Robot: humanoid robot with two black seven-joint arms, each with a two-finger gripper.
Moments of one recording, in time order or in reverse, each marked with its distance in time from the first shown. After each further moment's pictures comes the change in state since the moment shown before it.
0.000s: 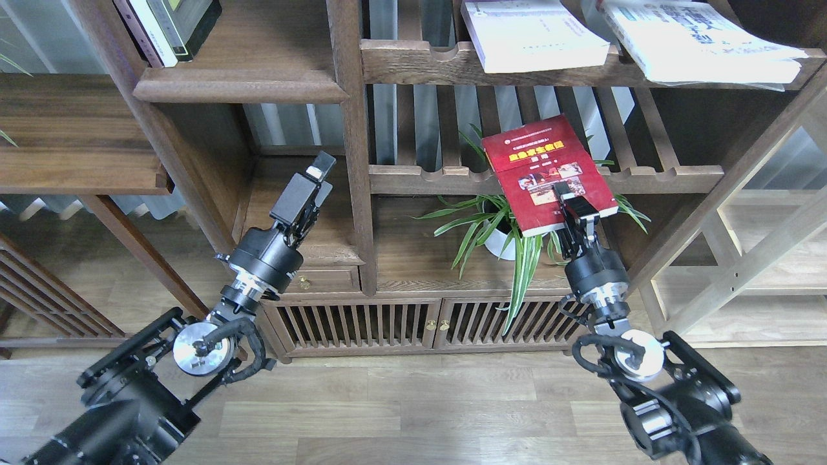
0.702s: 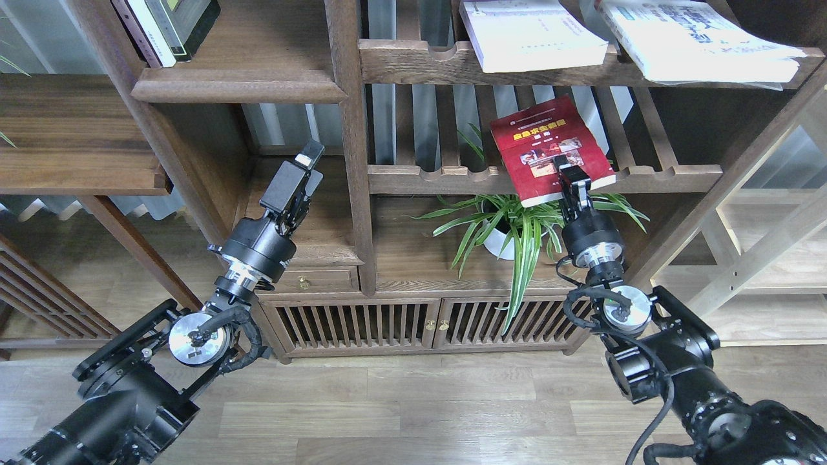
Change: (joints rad) left arm -0.028 -0.001 -0.029 0.021 -0.032 0.000 -0.001; right arm 0.222 0.064 0.024 -0.264 -0.054 -0.017 0.010
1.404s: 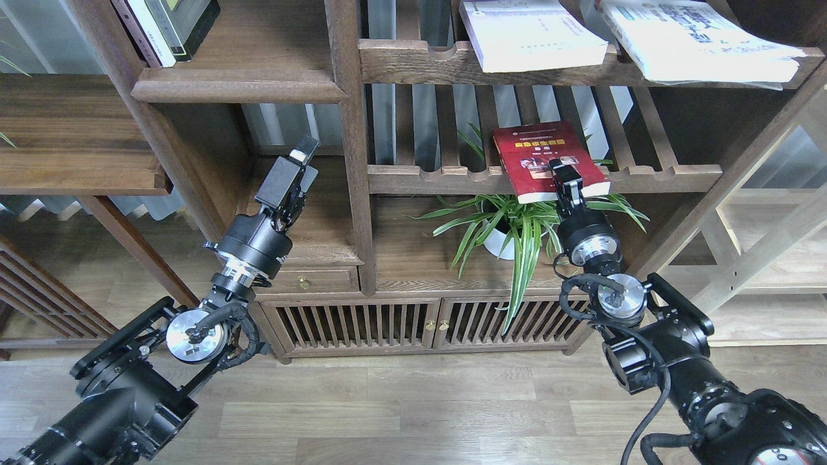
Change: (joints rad) left arm -0.002 0.001 -0.019 0.008 0.001 0.000 -0.003; right arm 0.055 0.010 -0.019 -0.040 -0.012 -0.201 0.000
